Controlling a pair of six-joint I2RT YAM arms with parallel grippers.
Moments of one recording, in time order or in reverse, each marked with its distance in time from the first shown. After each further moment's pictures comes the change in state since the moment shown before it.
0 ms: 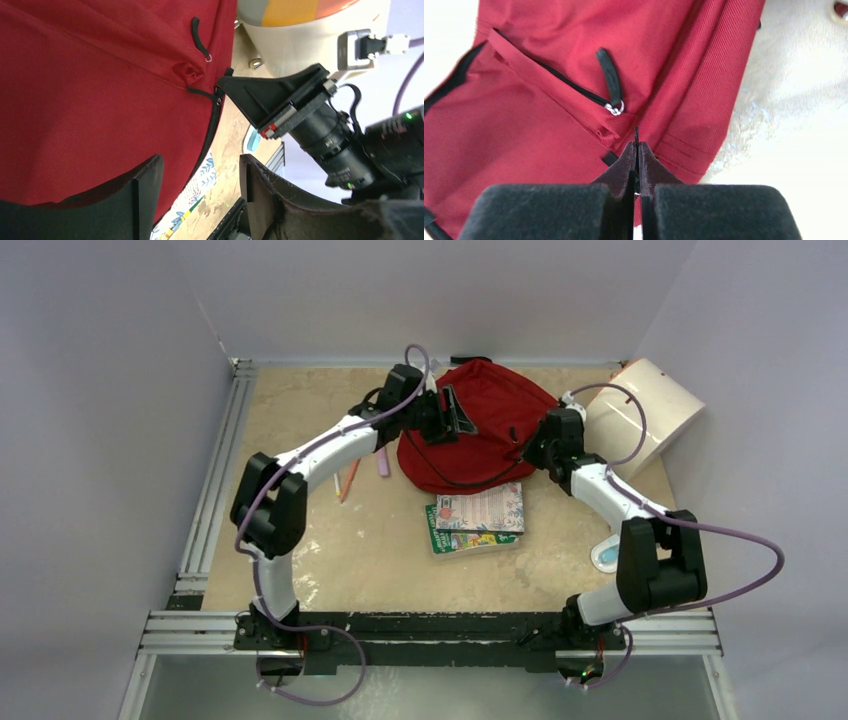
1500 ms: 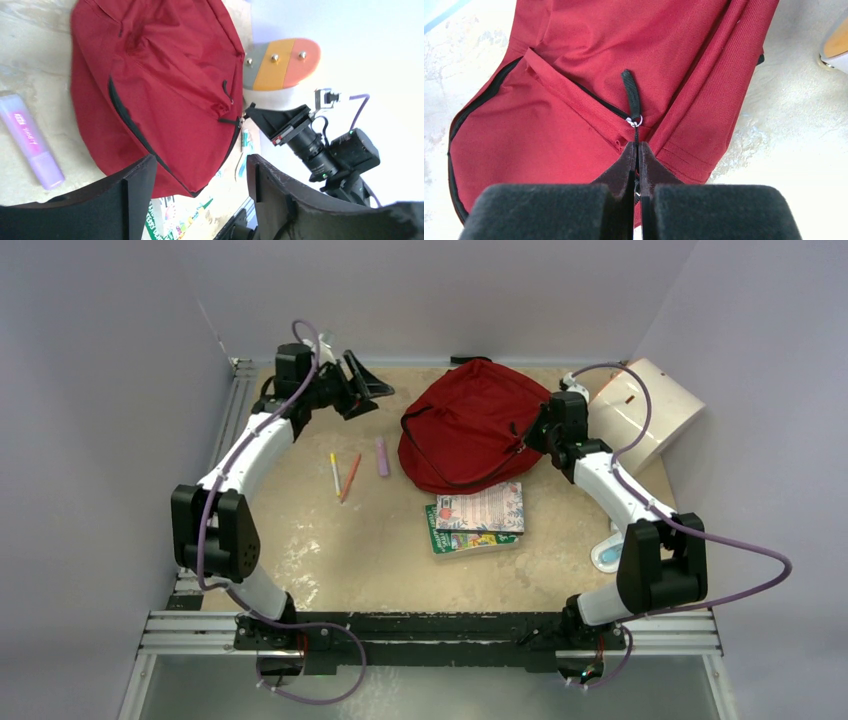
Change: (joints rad) left arm 0.378 -0.246 -0.172 0.003 0.166 0.019; right arm 0.002 -0.002 0.116 -0.092 0.013 -0.048
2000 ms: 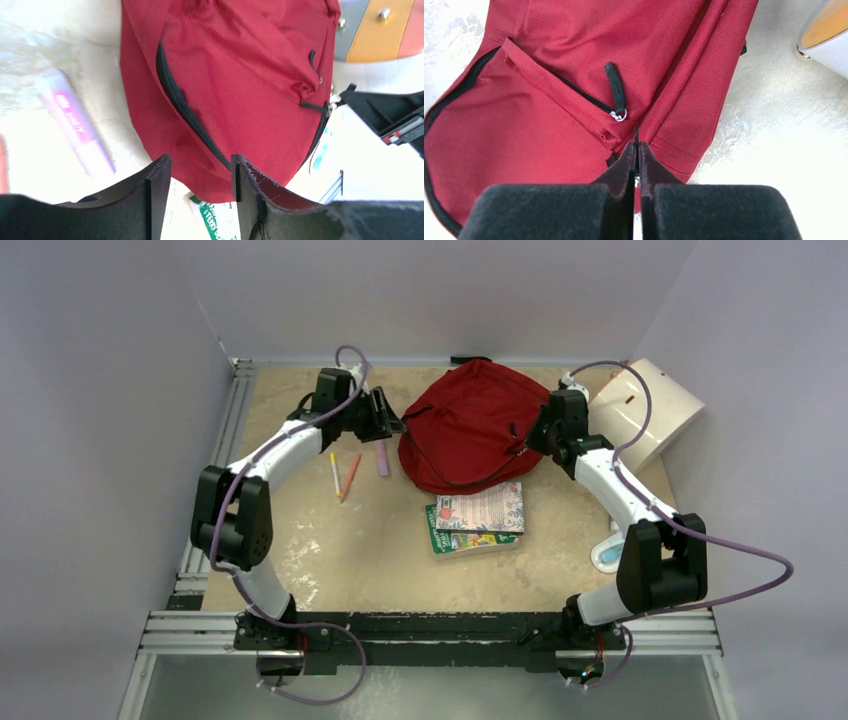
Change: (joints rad) left arm -0.111 0.136 -0.080 0.005 -0.142 0.224; right arm 0.000 0.002 0.038 -0.098 0.021 -0.041
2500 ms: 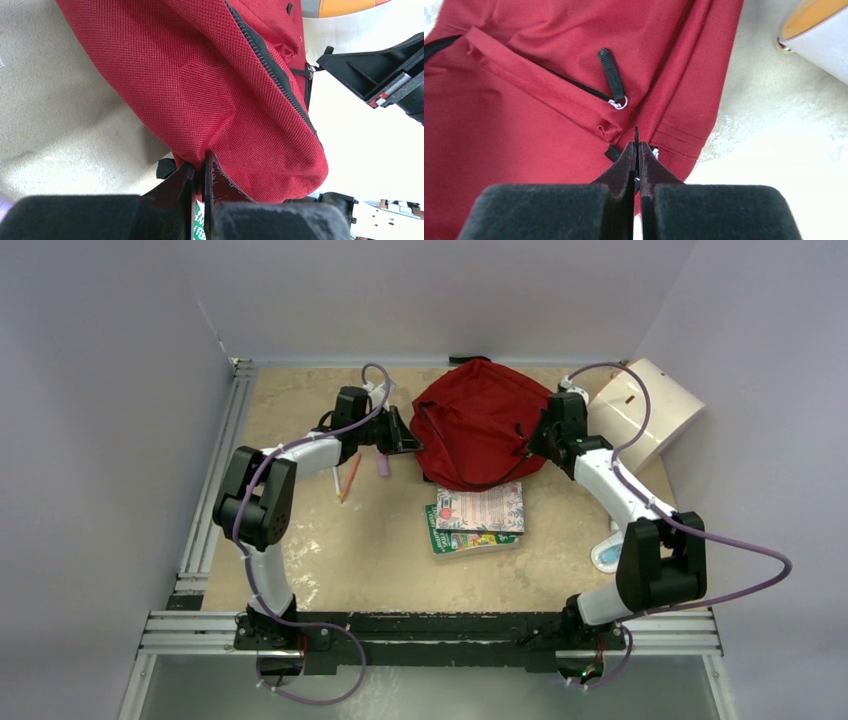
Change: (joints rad) left arm -0.035 0.126 -0.093 0.308 0.204 -0.063; right arm 0.001 0.016 -0.009 -0.024 0.050 -0.035
